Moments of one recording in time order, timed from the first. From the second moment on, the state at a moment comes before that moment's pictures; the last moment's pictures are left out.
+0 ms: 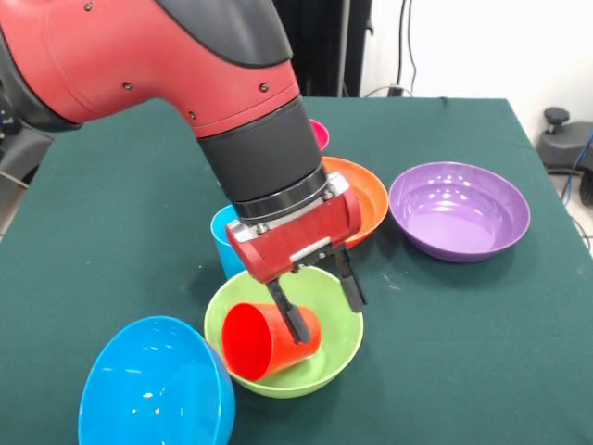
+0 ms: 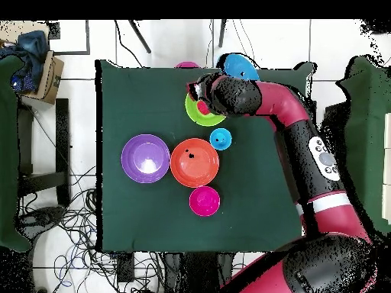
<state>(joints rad) -0.79 -0.29 0.90 1.25 -0.53 0.71 1.27</state>
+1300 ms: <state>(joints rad) -0.84 -0.24 0.86 1.16 -0.55 0.81 1.27</state>
